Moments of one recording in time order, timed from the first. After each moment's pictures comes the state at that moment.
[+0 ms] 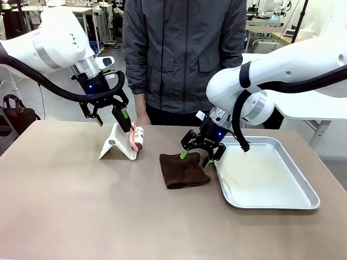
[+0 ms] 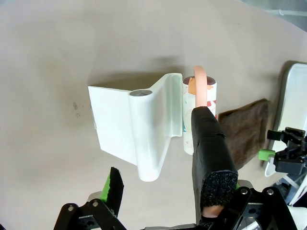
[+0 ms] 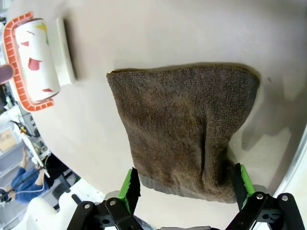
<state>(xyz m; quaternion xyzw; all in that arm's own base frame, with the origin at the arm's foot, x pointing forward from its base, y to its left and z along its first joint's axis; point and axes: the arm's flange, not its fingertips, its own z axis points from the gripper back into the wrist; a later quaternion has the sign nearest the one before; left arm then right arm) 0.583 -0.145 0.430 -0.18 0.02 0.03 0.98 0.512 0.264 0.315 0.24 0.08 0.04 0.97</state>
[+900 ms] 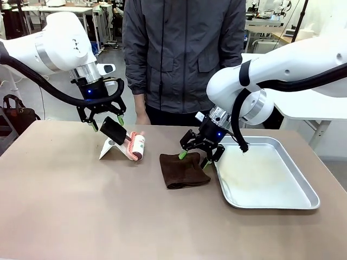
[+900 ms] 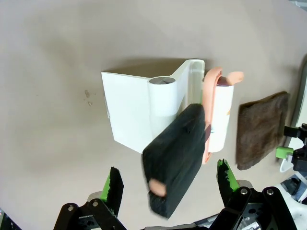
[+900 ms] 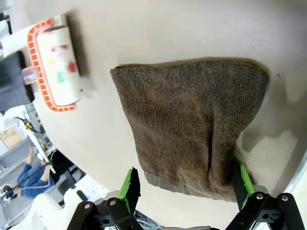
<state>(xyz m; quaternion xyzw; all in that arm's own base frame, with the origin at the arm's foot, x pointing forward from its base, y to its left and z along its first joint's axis) 0.579 -0.143 0.416 -0.14 0.05 0.02 0.99 0.512 0.266 0.312 0.25 0.10 0.04 0.96</state>
